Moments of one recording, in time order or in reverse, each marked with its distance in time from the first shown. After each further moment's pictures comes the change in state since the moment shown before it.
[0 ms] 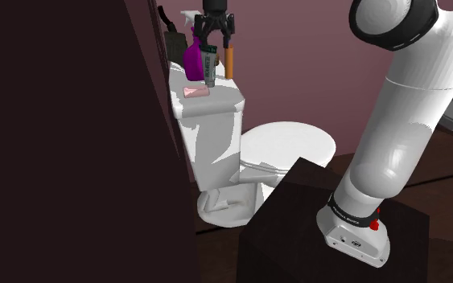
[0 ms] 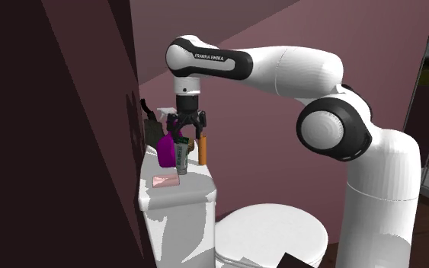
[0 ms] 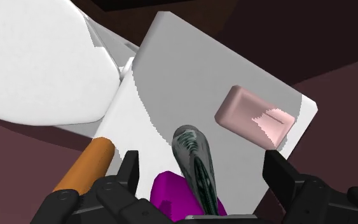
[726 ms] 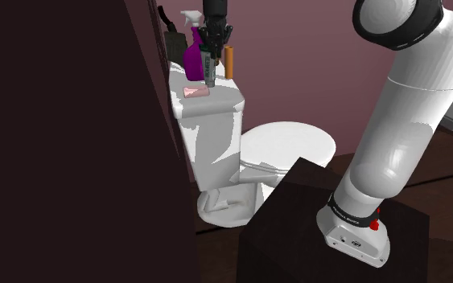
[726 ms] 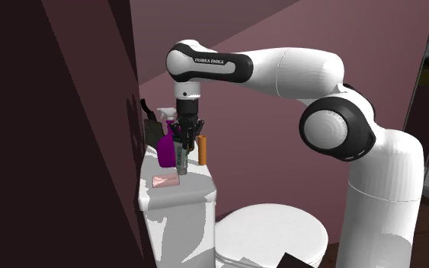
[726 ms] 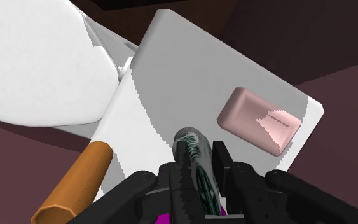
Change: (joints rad) arm 0.001 -0.017 0.000 -0.056 -0.001 0.041 -0.002
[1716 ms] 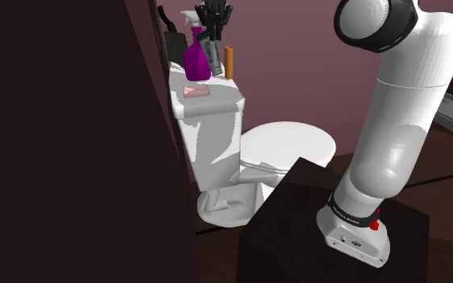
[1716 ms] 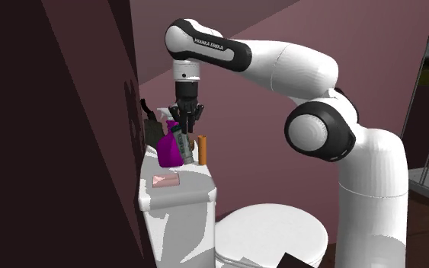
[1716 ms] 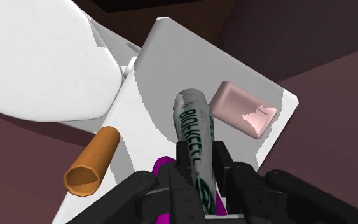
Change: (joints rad) arm -0.004 0.091 -0.001 0.277 0.005 -0.187 0.010
